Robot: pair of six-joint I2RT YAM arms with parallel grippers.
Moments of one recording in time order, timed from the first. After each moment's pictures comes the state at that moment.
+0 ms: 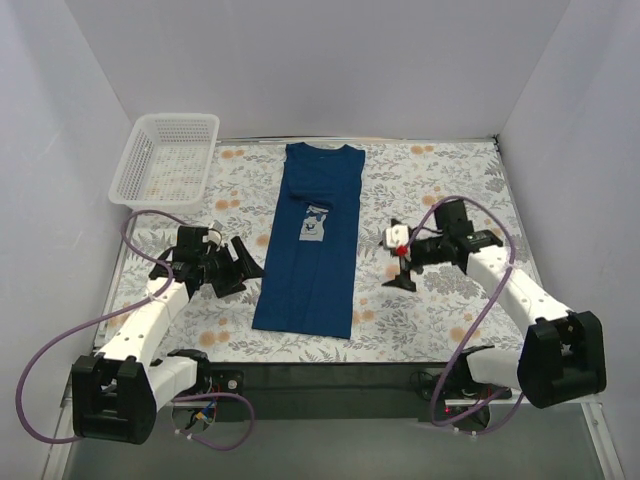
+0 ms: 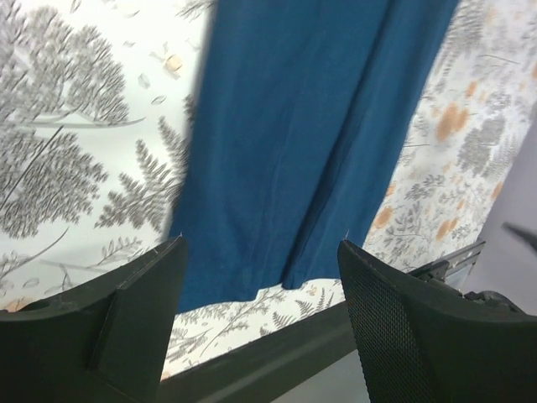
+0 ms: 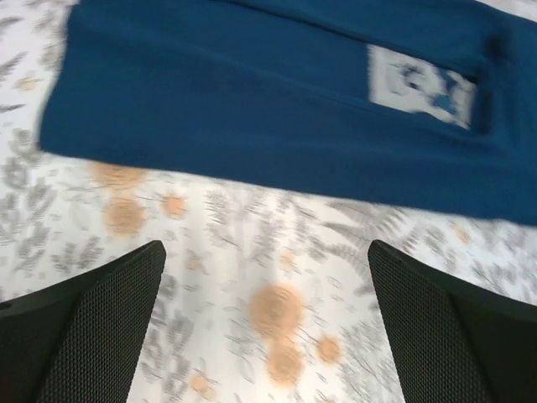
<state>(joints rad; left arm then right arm) -0.12 1.05 0.63 -0.49 0.44 -0.62 0.23 1.28 0.89 -0.55 -0.95 -1.10</state>
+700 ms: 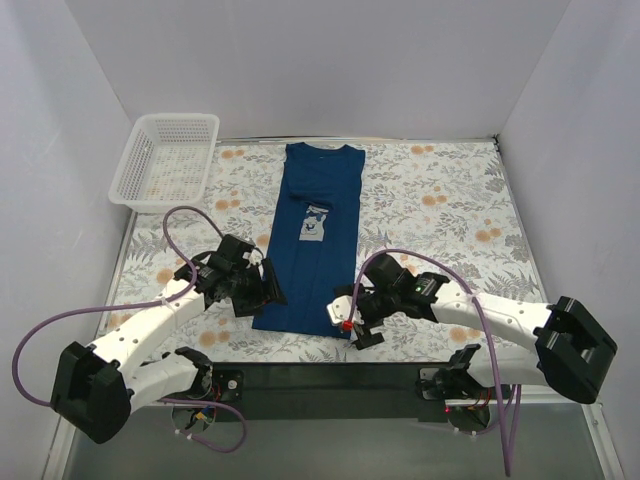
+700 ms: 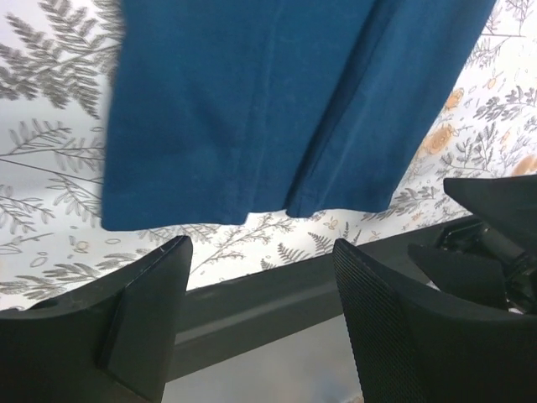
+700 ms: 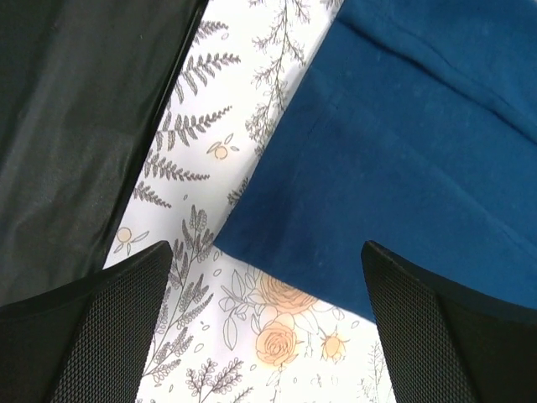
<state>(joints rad) -0.48 1.06 0.68 -0.71 0.24 -0.80 0.94 1.23 0.65 -0.34 -0.62 -0.92</state>
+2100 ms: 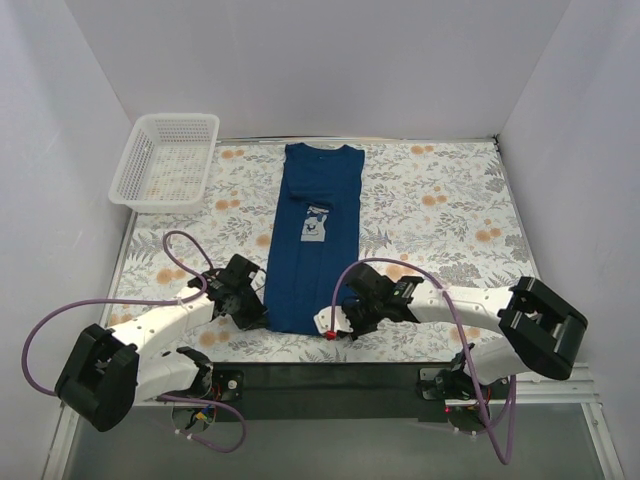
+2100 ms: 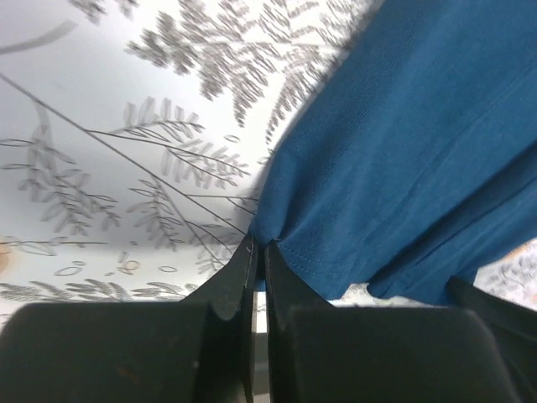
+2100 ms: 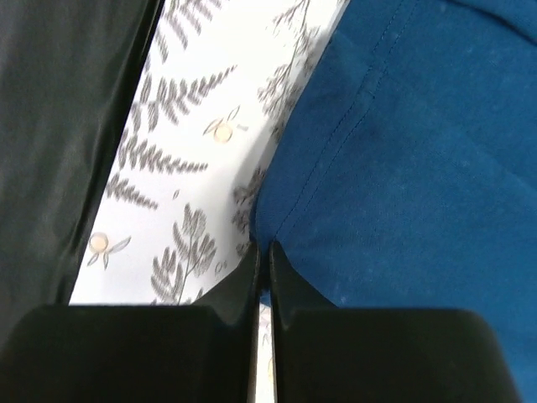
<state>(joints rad) -0.56 1.13 0.51 -0.62 0.06 -1.11 1.02 1.42 0.67 -0.31 -0.46 -0.90</state>
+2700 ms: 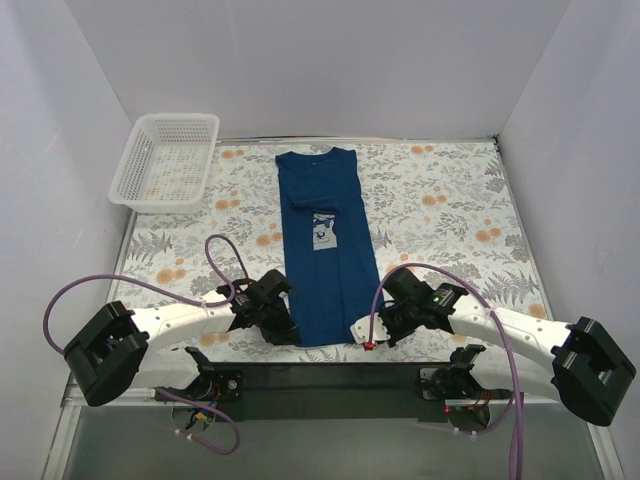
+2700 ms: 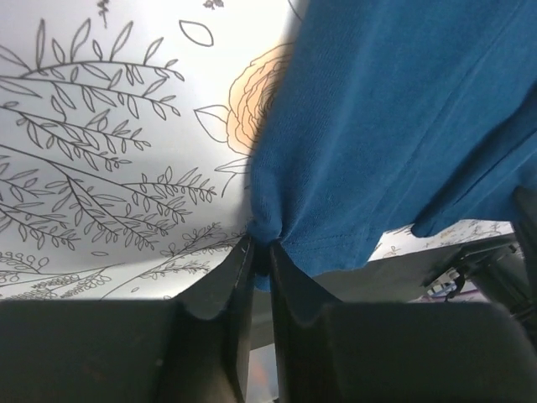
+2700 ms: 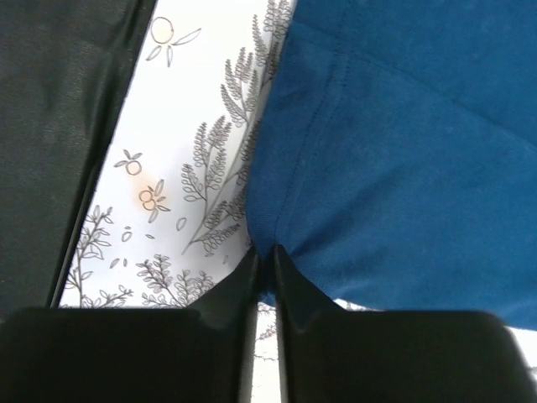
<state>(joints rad) -0.87 1.24 0.52 -0.45 0.13 -1.30 0.88 1.08 0.49 -0.56 -0.37 -1.15</state>
